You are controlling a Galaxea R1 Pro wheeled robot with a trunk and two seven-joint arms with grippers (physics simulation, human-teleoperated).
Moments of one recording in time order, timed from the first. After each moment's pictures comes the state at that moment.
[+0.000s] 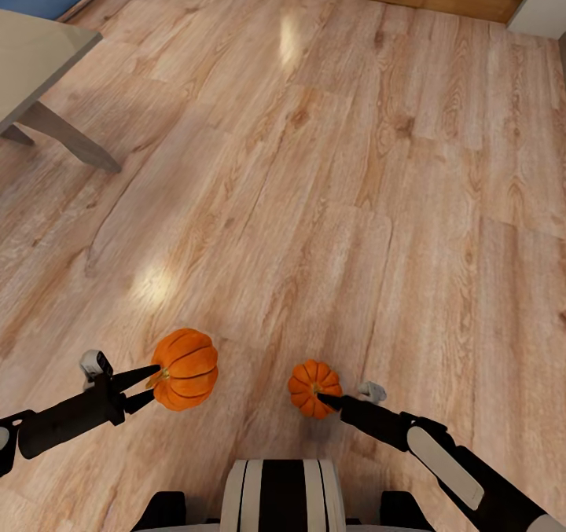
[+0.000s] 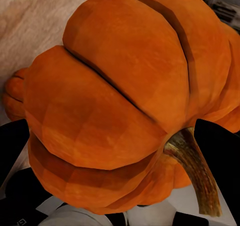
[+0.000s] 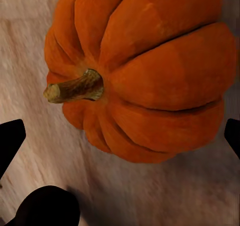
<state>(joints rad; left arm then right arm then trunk) -0.17 0.55 0.03 -1.48 1.60 1.00 -0.44 -0.46 -0.35 0.63 -1.11 -1.22 0.38 0.14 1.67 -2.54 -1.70</state>
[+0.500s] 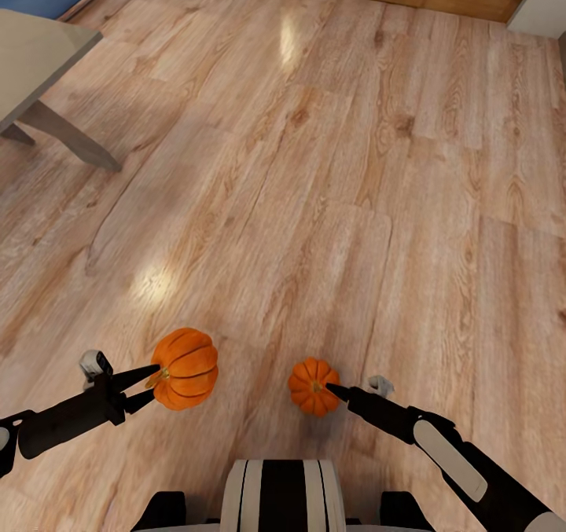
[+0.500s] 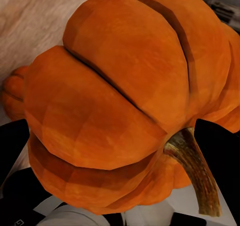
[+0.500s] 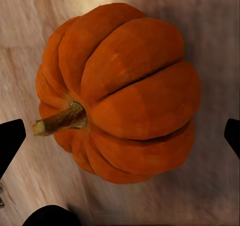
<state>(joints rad) -0.16 0.55 0.03 -1.49 1.61 1.00 -0.44 -0.46 -0.34 0.55 -1.08 -1.21 0.38 0.17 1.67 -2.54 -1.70</state>
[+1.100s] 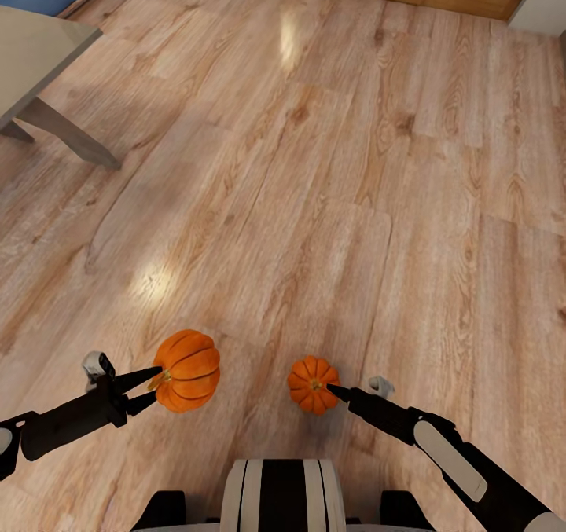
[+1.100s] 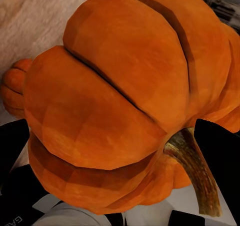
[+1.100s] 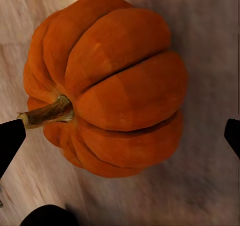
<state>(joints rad) -0.16 0.54 0.02 -1.49 1.61 1.00 -0.44 -0.46 -0.34 0.55 -1.07 -1.21 0.38 0.17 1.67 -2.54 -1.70</state>
